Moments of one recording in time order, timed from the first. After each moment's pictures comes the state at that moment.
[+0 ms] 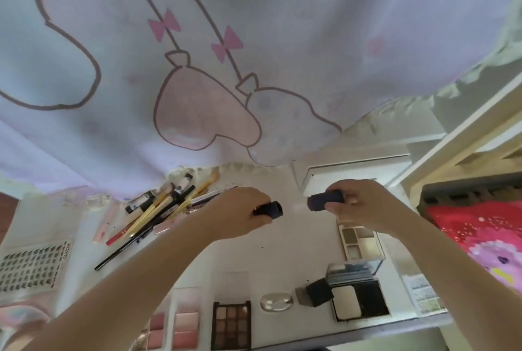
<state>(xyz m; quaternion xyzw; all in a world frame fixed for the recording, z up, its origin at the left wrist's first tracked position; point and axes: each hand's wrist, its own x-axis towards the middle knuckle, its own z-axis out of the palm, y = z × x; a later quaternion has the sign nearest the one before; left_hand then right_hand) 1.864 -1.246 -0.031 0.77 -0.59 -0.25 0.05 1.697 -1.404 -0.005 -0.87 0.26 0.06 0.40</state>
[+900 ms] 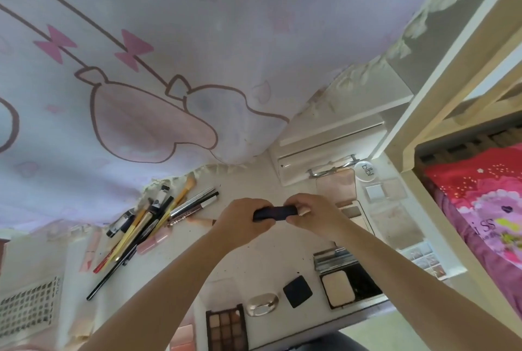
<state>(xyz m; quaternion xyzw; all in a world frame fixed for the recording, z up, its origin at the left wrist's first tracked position) 1.825 -1.293 -0.080 0.80 -0.49 -0.32 0.13 1.694 -1.407 -0.112 -0.81 0.27 0.03 0.52</state>
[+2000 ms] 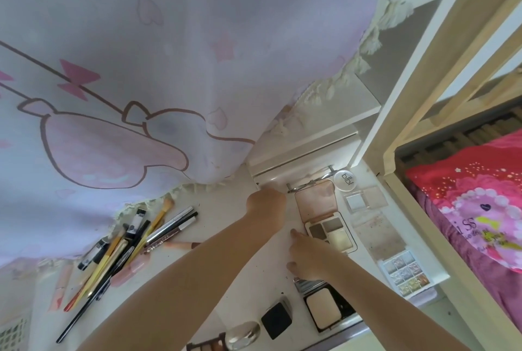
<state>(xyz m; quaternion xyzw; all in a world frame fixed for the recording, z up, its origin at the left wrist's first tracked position) 1.787 -1.396 -0.101 0.80 -0.52 -0.22 -0.22 1.675 -1.403 -0.137 -0.88 0.22 0.33 0.27</state>
